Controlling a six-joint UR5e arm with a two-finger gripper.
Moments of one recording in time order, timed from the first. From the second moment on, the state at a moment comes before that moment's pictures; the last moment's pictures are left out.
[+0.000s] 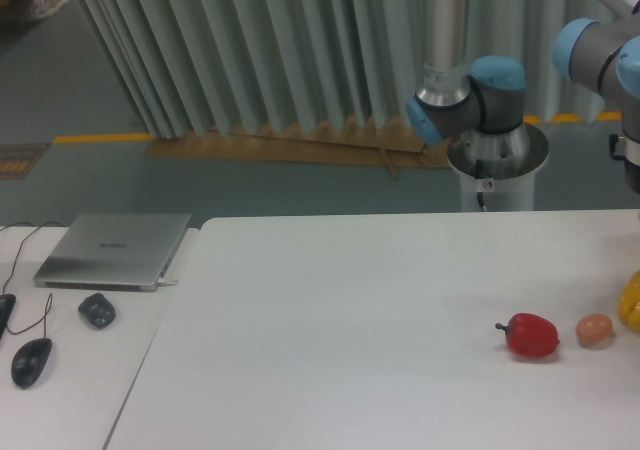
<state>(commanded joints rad) 2.64 -1.76 -1.56 -1.31 1.63 2.07</state>
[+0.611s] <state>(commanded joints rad) 2.66 -1.75 -1.61 -1.24 1.68 2.21</state>
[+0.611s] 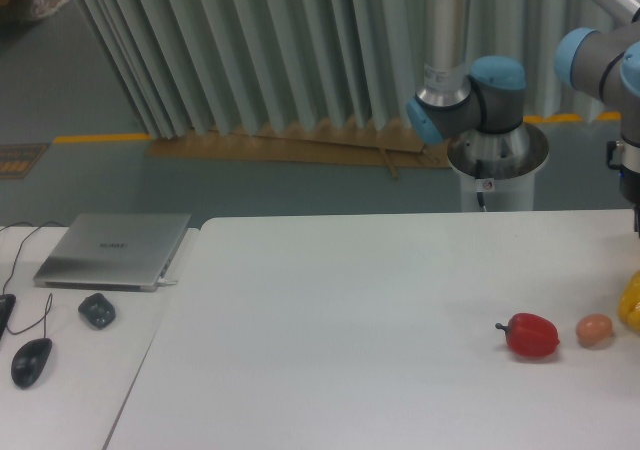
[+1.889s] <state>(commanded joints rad) 2.93 -1.82 -1.64 -1.32 1.67 2.62</state>
